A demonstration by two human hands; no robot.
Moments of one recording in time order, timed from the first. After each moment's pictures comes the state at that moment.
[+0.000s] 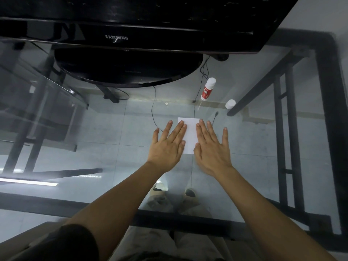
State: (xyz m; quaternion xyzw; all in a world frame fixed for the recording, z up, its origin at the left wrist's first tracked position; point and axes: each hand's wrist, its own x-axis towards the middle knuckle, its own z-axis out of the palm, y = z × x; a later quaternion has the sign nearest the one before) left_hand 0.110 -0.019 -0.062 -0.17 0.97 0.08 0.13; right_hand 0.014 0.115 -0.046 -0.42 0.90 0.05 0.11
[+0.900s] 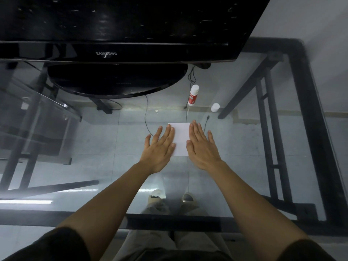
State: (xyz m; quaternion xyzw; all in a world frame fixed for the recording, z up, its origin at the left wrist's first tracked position) left_hand 0.111 -0.028 -0.043 -0.16 0.95 0.23 0.16; right_hand 0.003 0.113 -0.040 -0.38 0.90 -0.06 0.22
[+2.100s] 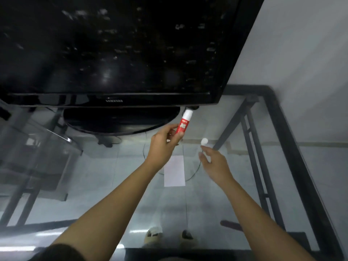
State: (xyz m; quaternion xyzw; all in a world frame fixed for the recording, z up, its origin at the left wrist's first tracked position) left_hand 0.033 -0.031 0.082 -0.23 0.78 0.56 -0.15; right_hand -0.036 0.137 0.044 -0.18 0.88 -0.38 0.23
